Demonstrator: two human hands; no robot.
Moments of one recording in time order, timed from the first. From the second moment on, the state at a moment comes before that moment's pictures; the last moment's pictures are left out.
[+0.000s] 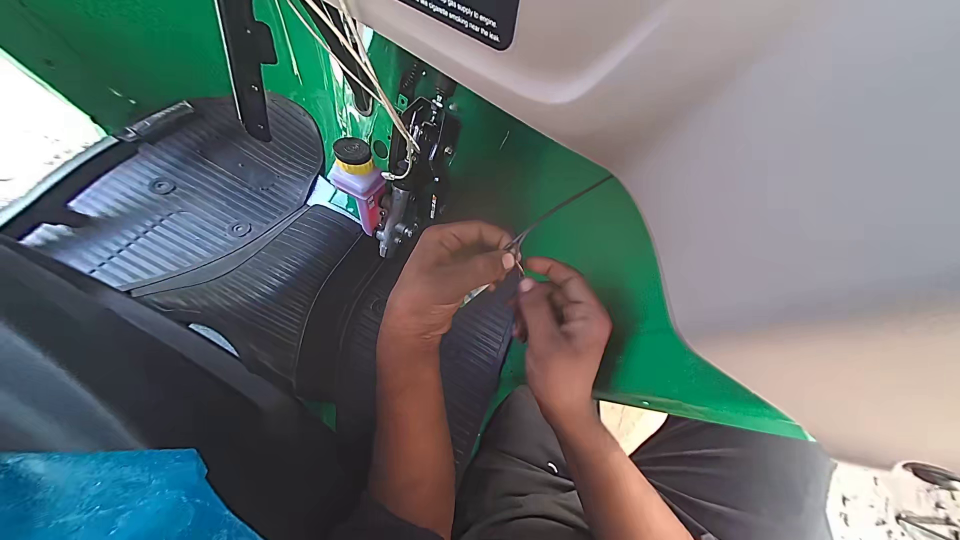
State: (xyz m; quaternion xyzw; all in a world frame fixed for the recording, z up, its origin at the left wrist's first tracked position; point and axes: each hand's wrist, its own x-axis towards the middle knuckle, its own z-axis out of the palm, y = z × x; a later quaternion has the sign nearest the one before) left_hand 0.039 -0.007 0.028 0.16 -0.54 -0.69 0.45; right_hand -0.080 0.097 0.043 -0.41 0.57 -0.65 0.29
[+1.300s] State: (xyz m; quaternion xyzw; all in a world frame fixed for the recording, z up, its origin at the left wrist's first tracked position) left_hand 0.043 -0.003 0.031 0.16 -0.53 -0.71 0.44; right_hand -0.092 0.084 0.052 -0.06 0.26 -0.63 0.73
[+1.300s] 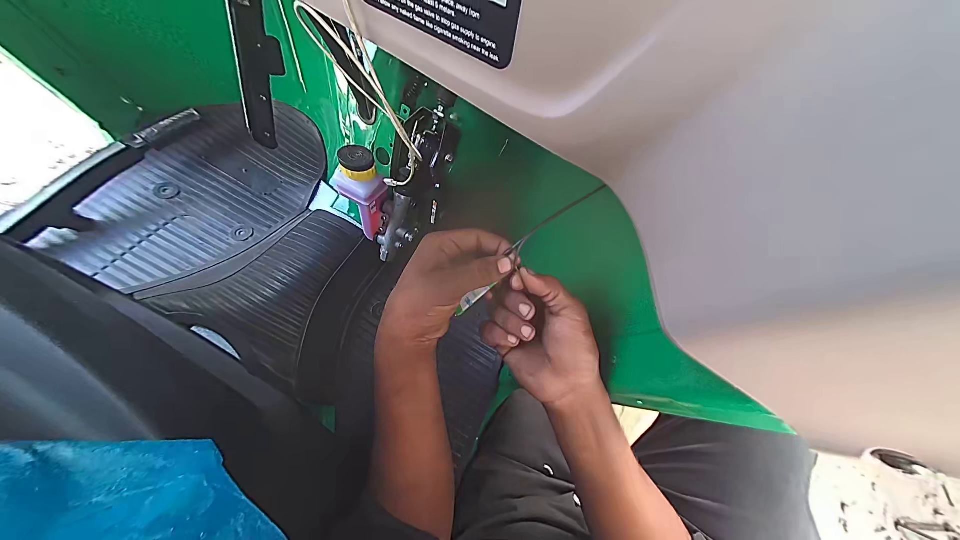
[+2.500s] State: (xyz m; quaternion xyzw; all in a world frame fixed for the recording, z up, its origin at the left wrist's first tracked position) left_hand 0.041 -0.002 0.038 0.18 -0.51 -0.71 0.45; right_hand -0.081 0.090 0.042 -0.48 0.56 -0.64 0.21
